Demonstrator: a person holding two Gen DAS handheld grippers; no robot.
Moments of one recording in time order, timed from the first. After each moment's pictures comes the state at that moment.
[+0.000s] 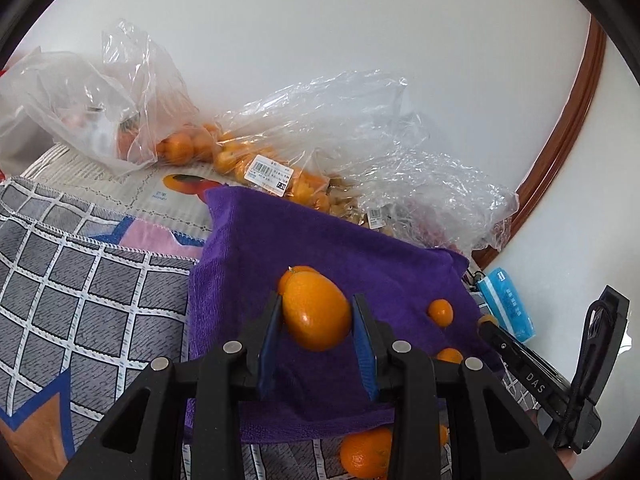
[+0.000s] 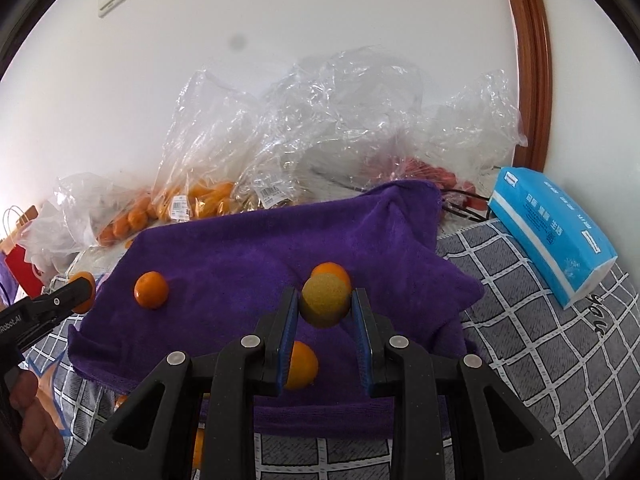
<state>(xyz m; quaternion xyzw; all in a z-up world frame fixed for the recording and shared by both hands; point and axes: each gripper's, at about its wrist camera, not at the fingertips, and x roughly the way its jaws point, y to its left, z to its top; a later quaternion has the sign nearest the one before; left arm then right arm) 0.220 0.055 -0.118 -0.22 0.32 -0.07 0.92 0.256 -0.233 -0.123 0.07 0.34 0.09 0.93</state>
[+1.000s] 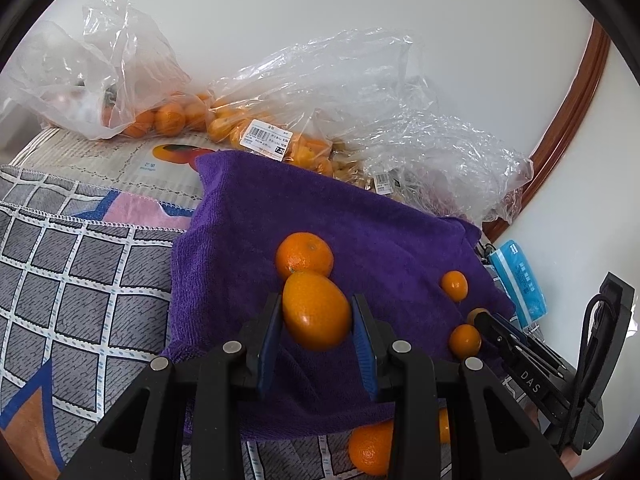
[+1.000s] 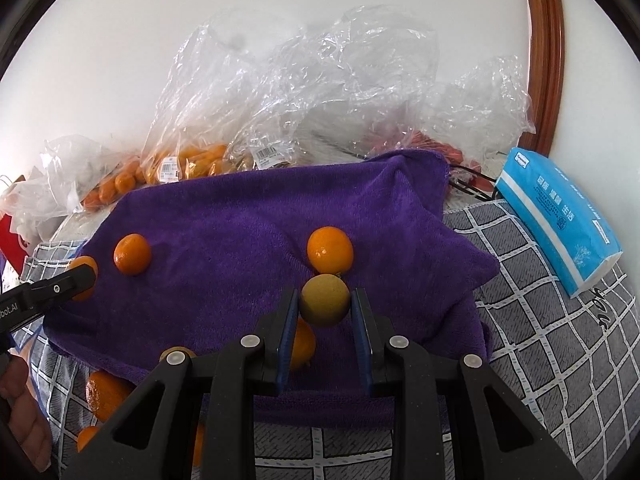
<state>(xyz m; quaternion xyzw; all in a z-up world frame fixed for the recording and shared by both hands) 0.234 0.046 -0.135 -0.19 0.36 -0.07 0.91 0.262 -0.220 -0.143 0.03 0.38 0.08 0.92</state>
